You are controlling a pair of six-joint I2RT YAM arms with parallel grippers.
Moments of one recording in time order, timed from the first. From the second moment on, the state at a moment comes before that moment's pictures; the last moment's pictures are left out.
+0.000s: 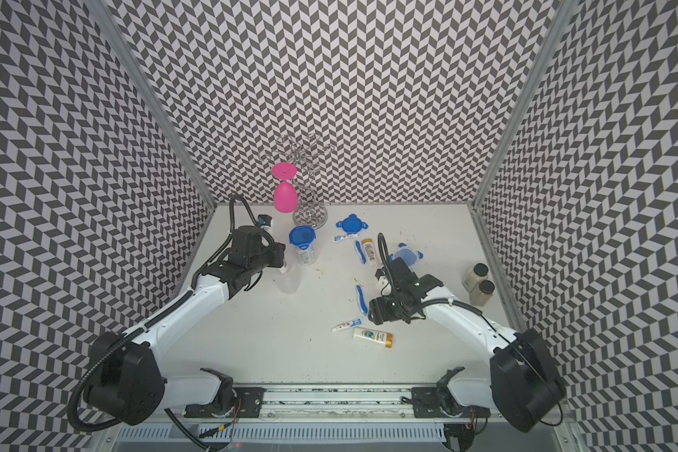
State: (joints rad) left arm -0.34 1.33 0.96 -0.22 -0.06 -0.18; right arm 0.56 1.28 0.84 -0.77 -0.29 0.30
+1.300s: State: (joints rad) left arm -0.35 1.24 0.93 -0.21 -0.03 -0.18; right arm 0.53 1.42 0.73 -0.57 -0.36 0.48
